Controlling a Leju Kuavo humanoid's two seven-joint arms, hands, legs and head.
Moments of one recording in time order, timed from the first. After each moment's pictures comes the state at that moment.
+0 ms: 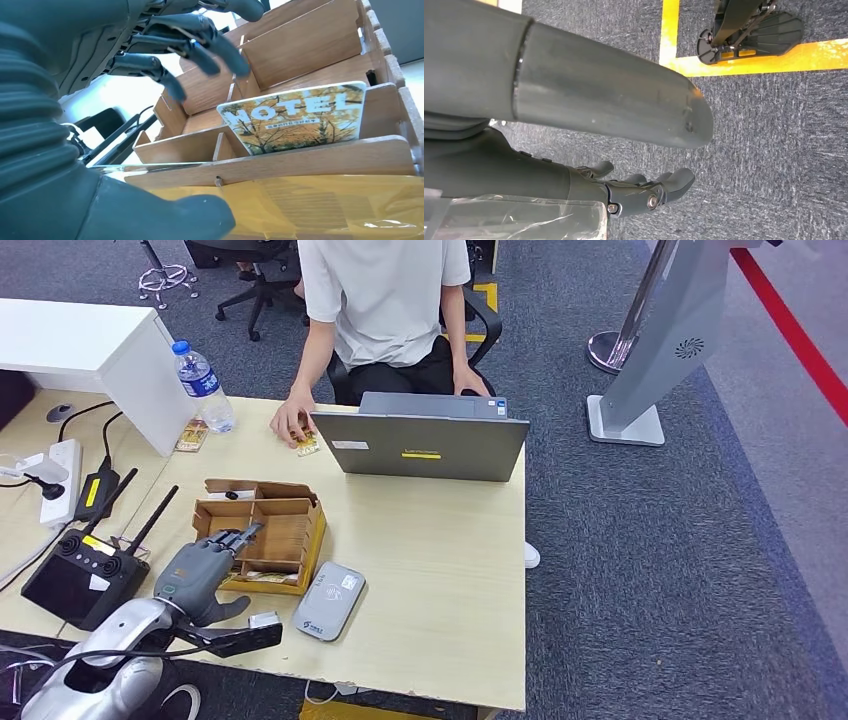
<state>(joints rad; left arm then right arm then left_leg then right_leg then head) -0.05 0.51 -0.34 -1.50 -0.95 -0.03 -0.09 -0.04 0.03 -0.46 -0.18 0.54 -0.16 0.09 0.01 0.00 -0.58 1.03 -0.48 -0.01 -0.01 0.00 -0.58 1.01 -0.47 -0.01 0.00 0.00</state>
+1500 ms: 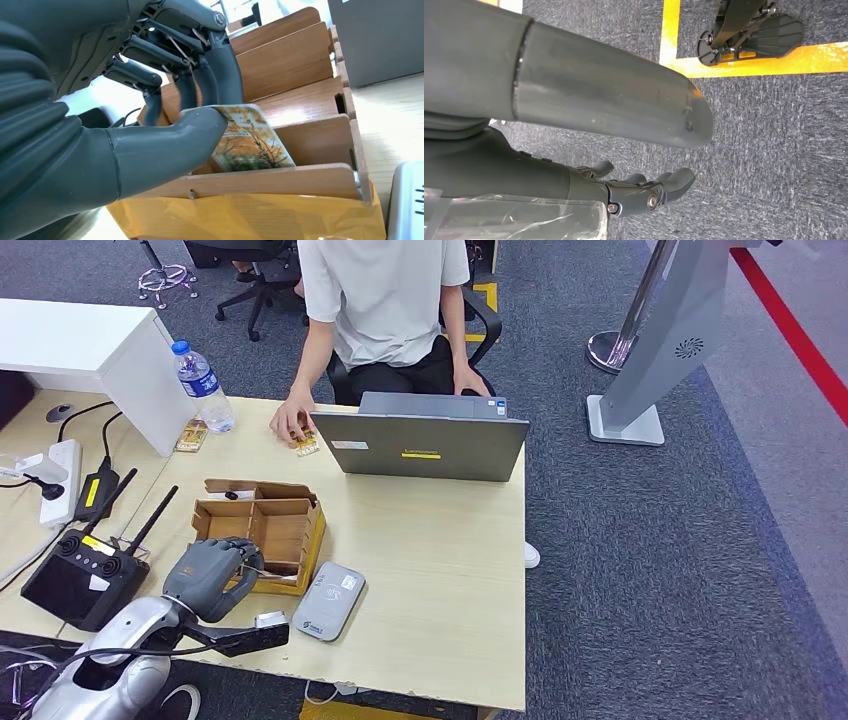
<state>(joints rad) -0.06 0.48 -0.35 -1.50 -0.93 -0.03 -0.12 -0.05 0.04 -0.48 -0.18 0.57 -0.16 0.09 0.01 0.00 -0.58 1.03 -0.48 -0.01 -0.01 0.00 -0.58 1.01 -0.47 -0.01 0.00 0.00</state>
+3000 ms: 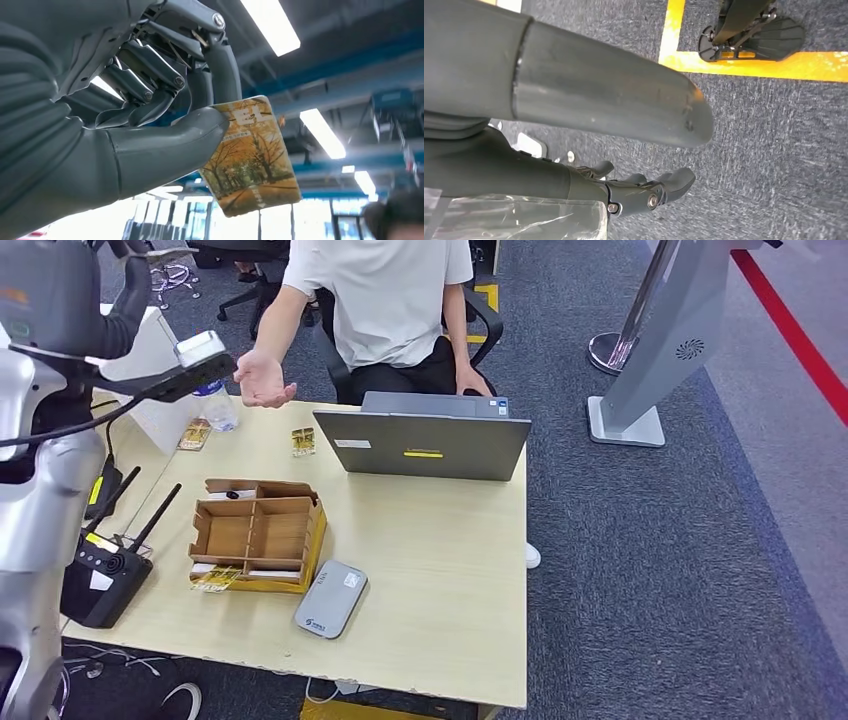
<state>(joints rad) -0.84 0.43 -0.31 -1.47 -1.04 0.14 -0.03 -0.07 0.04 -0.54 -0.19 0.75 -0.12 0.09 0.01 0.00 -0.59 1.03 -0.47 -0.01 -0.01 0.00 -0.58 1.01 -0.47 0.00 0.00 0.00</state>
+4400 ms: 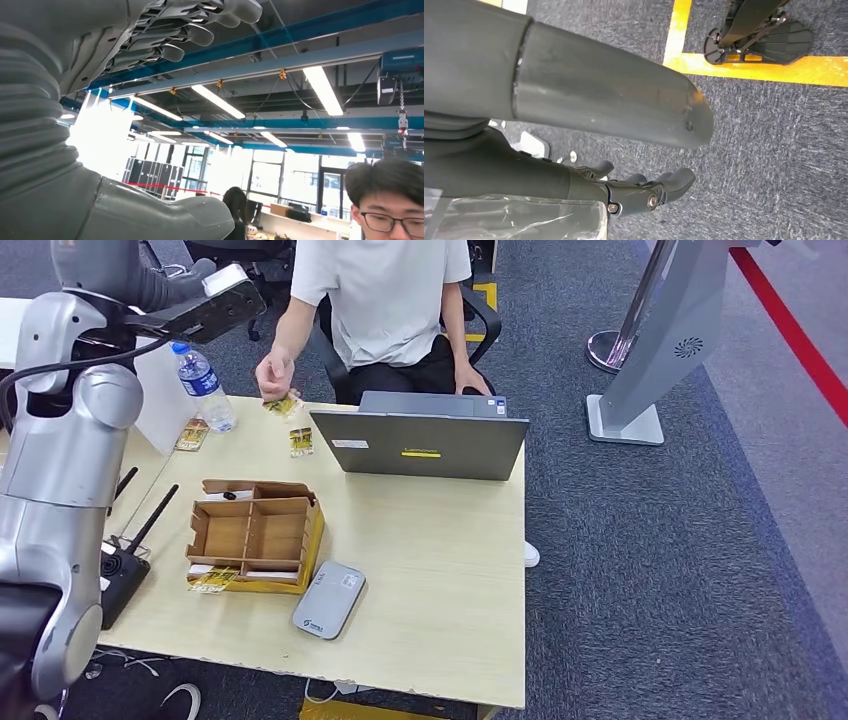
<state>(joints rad) -1.00 0.31 -0.33 -1.19 -0.92 0.11 -0.05 -0.06 0.05 -0.55 -0.19 0.76 -0.11 0.09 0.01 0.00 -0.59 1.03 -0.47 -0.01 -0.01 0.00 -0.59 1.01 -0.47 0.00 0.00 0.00</state>
